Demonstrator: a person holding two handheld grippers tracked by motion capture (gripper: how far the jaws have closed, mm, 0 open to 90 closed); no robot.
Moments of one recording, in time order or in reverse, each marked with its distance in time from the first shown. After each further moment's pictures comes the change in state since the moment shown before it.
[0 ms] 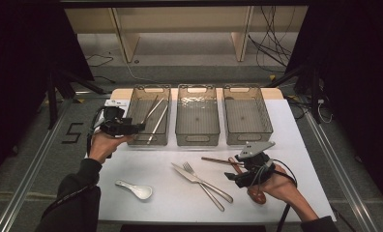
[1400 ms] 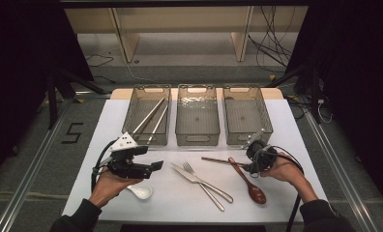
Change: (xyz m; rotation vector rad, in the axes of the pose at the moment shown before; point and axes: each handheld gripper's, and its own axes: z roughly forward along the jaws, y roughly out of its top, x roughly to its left) left arm -0.090 -0.065 -0.040 -0.076 -0.211 0.169; right arm -0.067 -0.021 0.041 0.377 -0.064 0.018
